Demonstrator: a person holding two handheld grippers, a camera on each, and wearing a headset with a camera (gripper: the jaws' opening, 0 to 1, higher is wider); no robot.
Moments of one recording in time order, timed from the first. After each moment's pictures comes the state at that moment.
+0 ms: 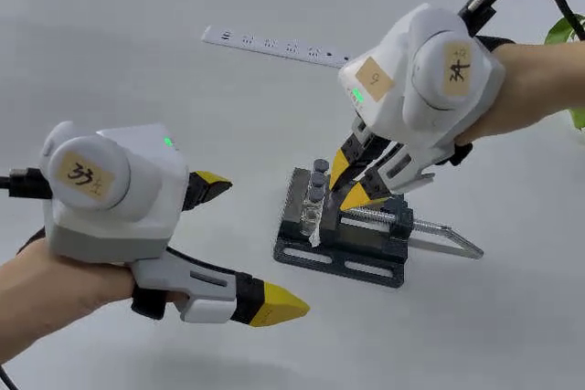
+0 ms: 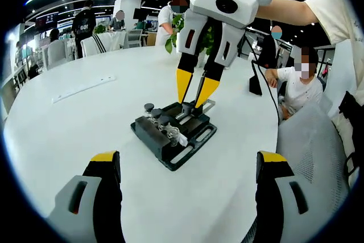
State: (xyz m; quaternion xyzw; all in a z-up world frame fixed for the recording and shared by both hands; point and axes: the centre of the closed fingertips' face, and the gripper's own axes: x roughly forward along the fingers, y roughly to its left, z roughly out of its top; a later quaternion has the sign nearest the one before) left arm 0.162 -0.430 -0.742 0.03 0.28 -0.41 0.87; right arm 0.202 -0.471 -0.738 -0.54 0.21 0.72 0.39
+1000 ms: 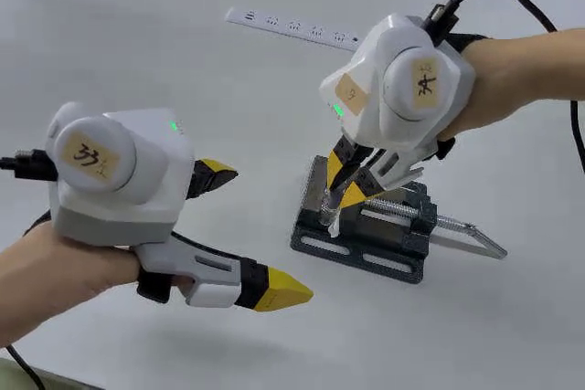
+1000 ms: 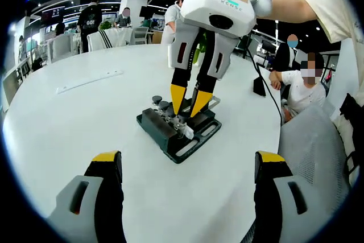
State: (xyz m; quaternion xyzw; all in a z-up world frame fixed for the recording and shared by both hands) left arm 0.158 -0.423 -0.748 0.01 0.29 -0.40 0.87; right arm 0.200 -0.459 -0.767 -0.57 0.21 0.73 0.31
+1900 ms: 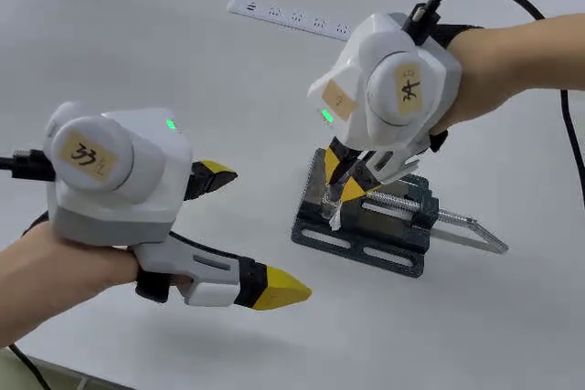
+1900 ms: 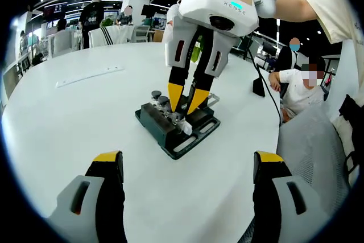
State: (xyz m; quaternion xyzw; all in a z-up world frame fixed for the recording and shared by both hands) left arm 0.153 -0.423 -0.753 0.00 0.29 -0.40 0.87; right arm 0.203 -0.458 -0.772 -0.61 0.20 0.72 0.28
